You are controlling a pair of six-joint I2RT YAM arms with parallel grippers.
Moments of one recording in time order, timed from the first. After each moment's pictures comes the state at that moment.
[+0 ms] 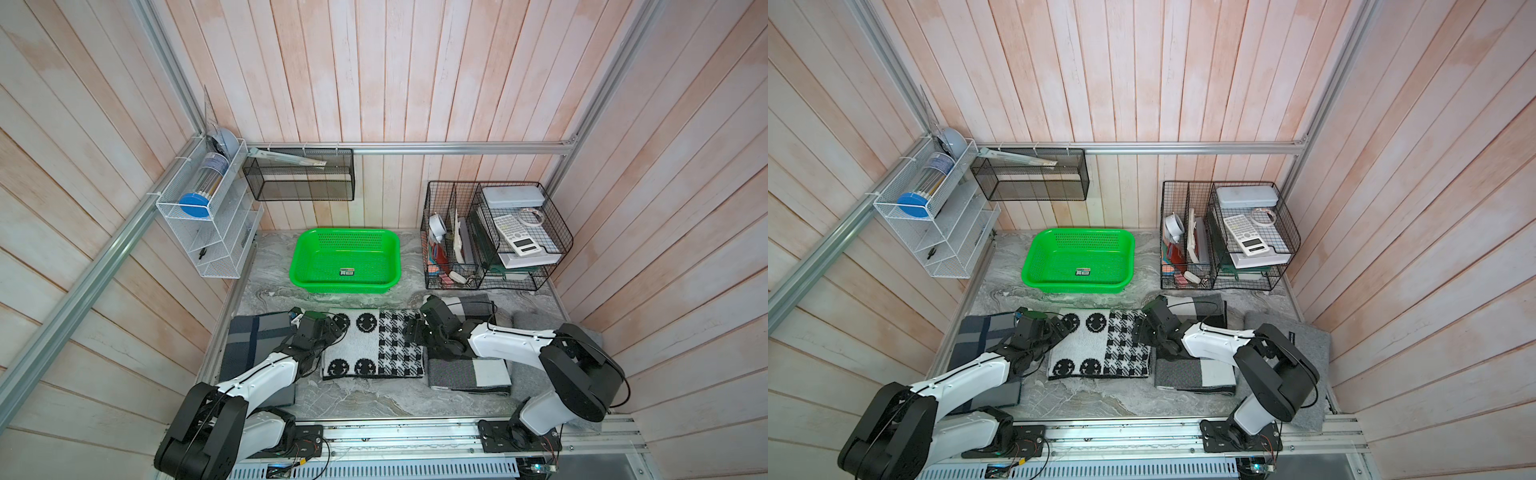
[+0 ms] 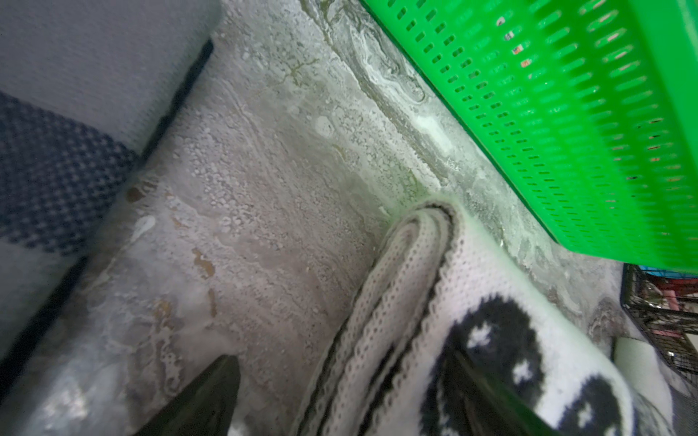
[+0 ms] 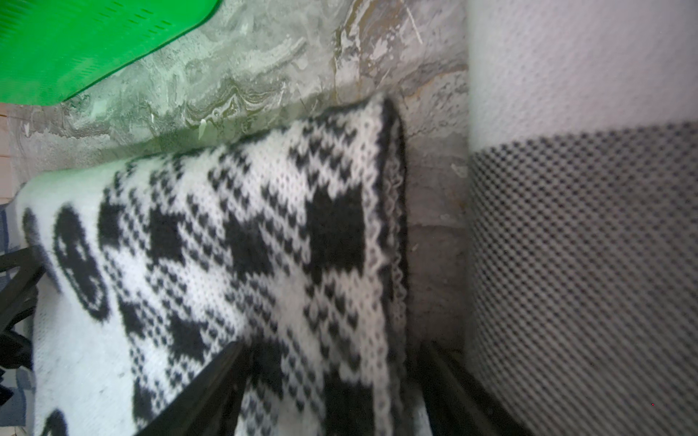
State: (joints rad) left arm -0.35 1.22 0.39 -0.02 -0.12 -0.94; right arm 0.78 1.57 0.73 -0.09 -0.03 0.90
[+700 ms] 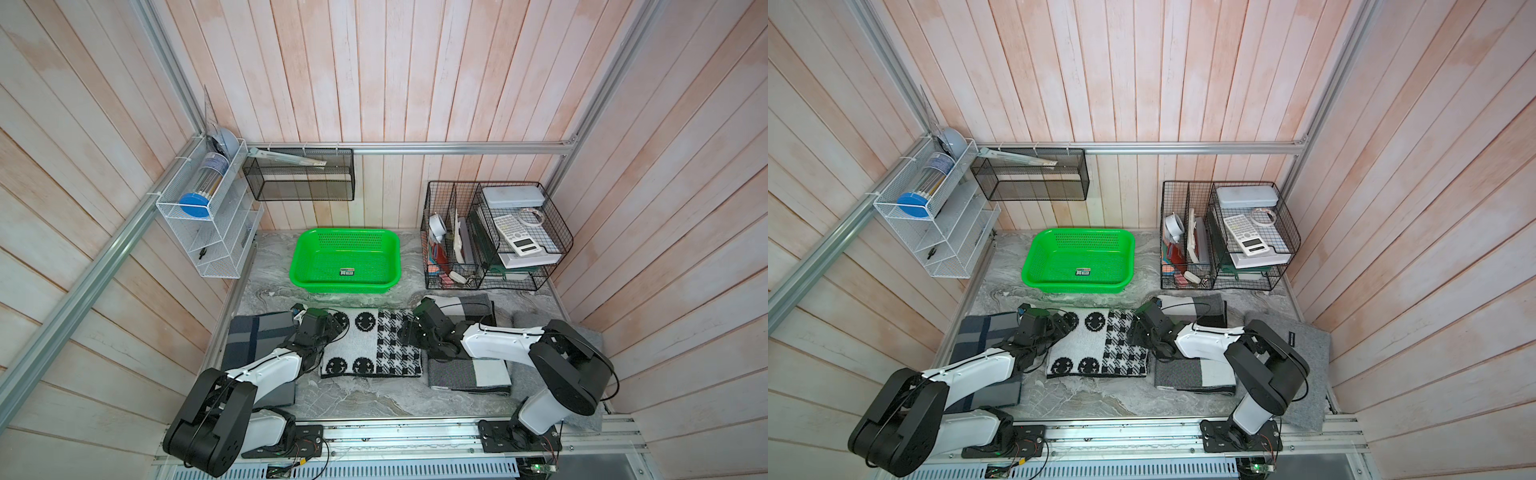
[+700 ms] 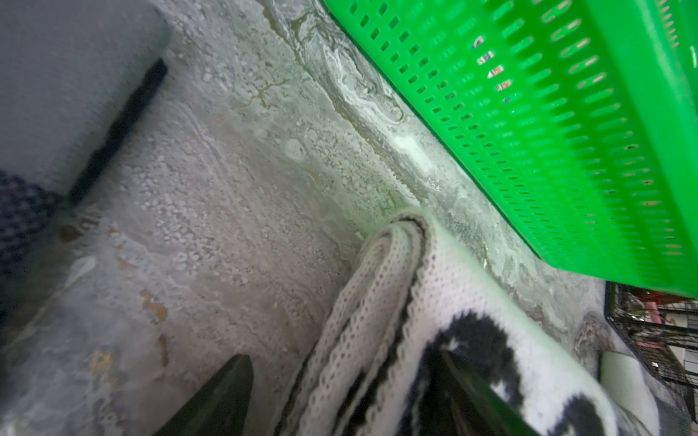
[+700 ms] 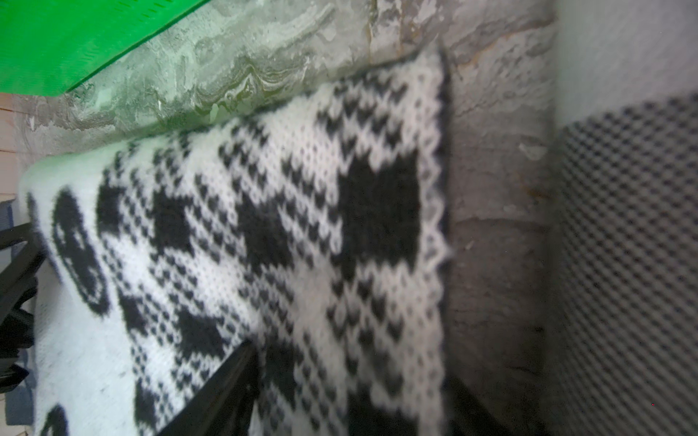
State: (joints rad) left arm -0.35 1.32 0.40 0.11 -0.12 -0.94; right arm 0.82 1.63 0.75 -0.04 -0.03 0.94
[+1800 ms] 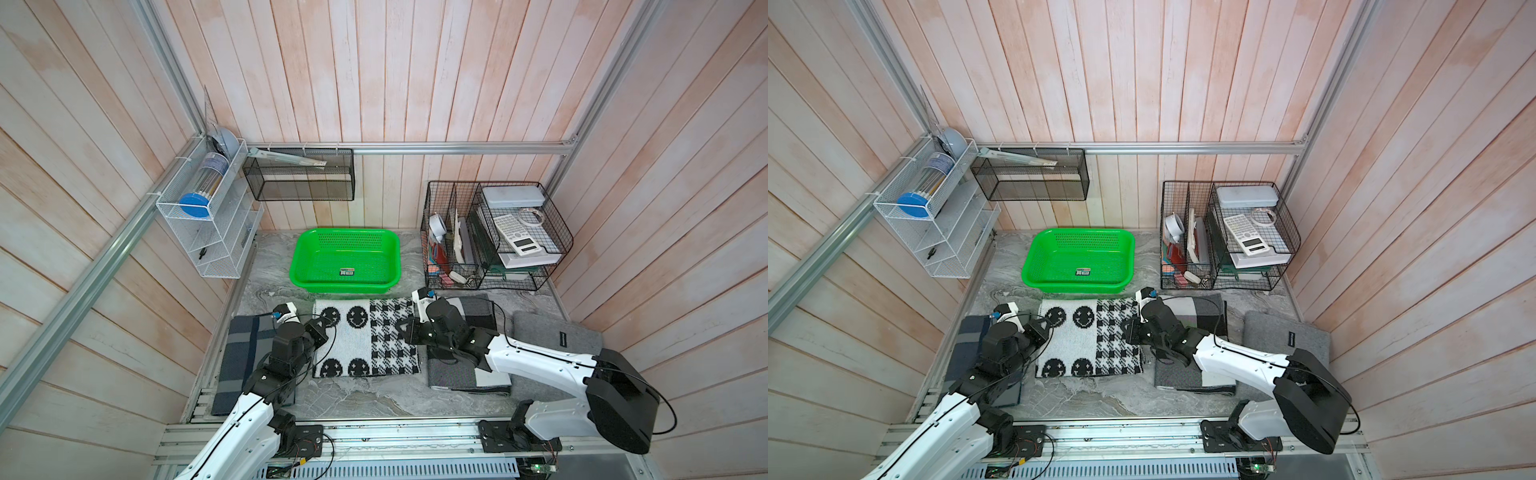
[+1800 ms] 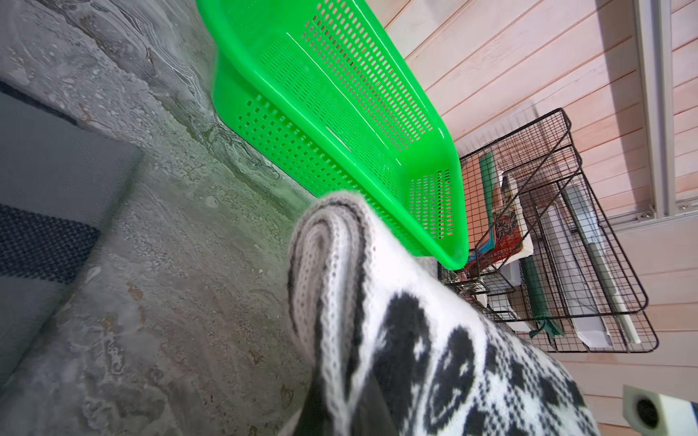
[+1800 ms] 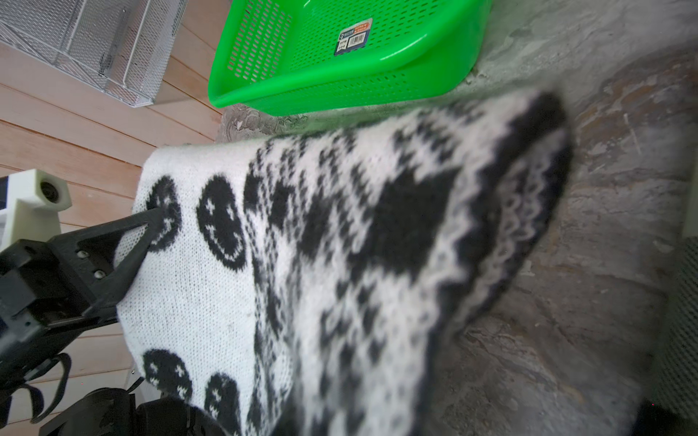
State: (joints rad) left arm -0.35 0.69 0.37 -0.15 -0.07 -0.89; right arm 0.89 1.34 0.73 0.04 -0.06 0.81
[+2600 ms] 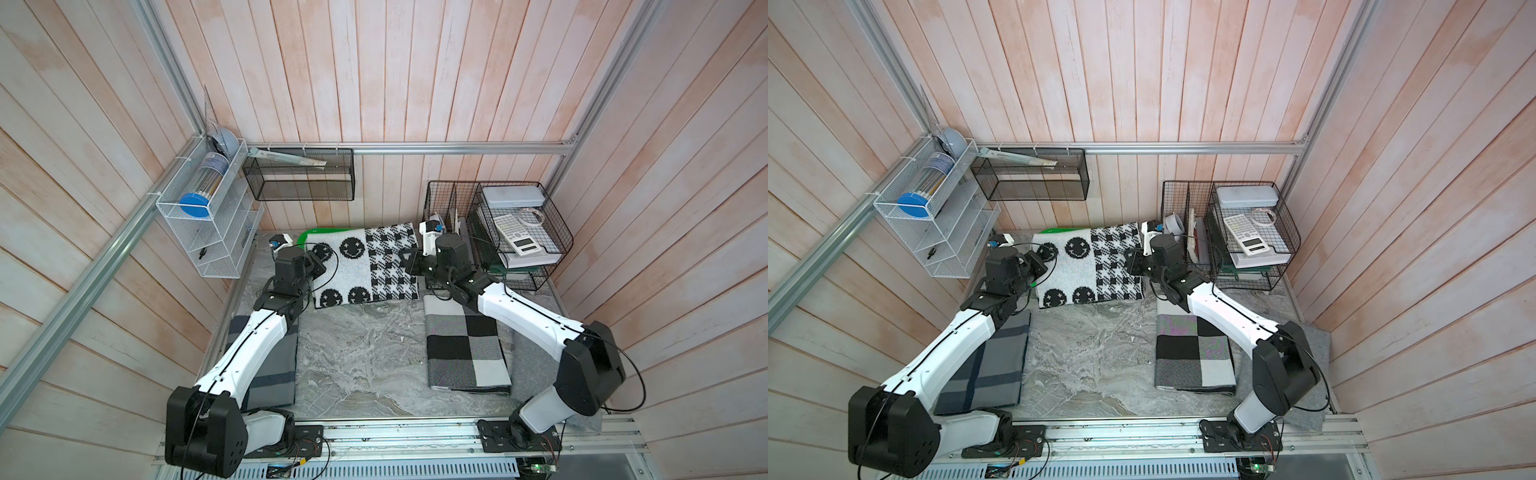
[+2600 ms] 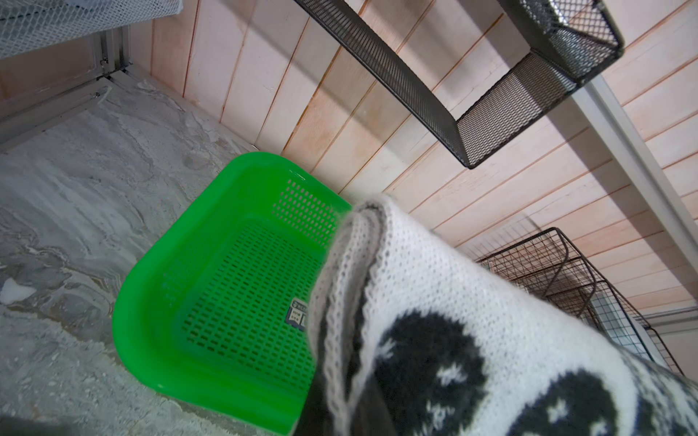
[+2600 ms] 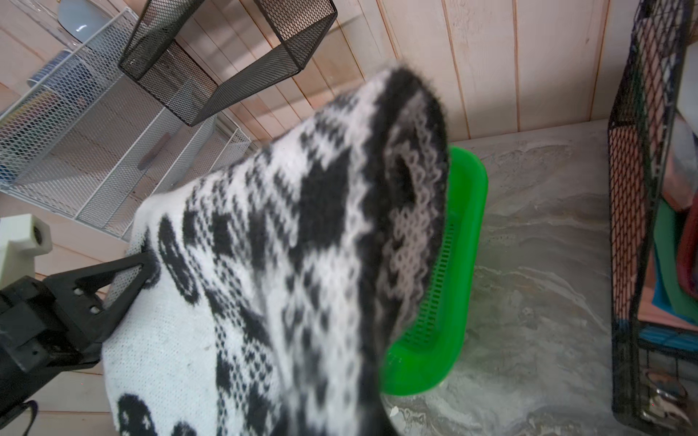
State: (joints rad) left arm -0.16 1.35 1.03 -0.07 -0.09 -0.68; right arm 0.61 1.67 1.32 0.00 -0.14 0.57
